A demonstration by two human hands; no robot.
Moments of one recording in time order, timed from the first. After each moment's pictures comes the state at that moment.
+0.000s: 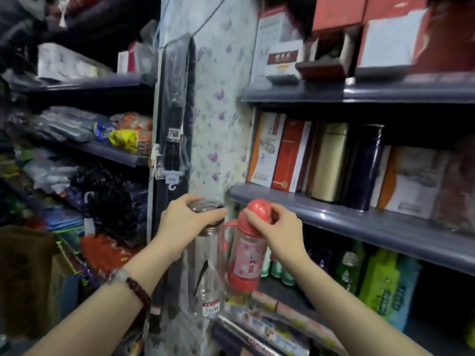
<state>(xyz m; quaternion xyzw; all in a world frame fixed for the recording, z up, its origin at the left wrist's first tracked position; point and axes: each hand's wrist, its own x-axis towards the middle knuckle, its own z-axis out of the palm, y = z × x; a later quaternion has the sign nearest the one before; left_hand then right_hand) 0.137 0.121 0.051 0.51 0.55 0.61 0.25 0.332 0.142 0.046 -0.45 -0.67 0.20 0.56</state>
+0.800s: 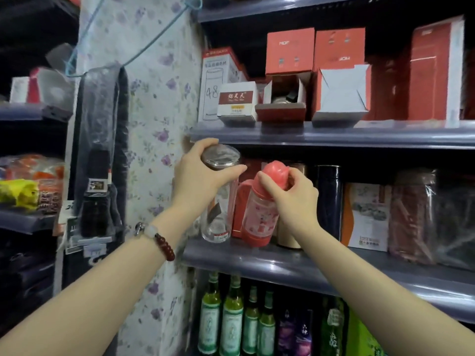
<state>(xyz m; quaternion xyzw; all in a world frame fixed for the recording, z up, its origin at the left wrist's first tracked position) 0.203 0.234 0.207 0.64 0.32 0.69 0.10 0.377 0.217 0.182 -0.46 -0.57 -0.02 0.68</state>
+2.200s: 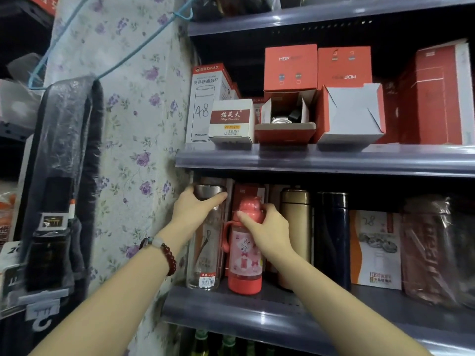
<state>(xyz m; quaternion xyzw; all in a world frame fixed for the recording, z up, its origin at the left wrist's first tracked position) 0.217 0.362 0.213 0.63 0.39 0.63 0.22 0.376 0.315 0.184 -0.55 -0.58 0.01 0.60</state>
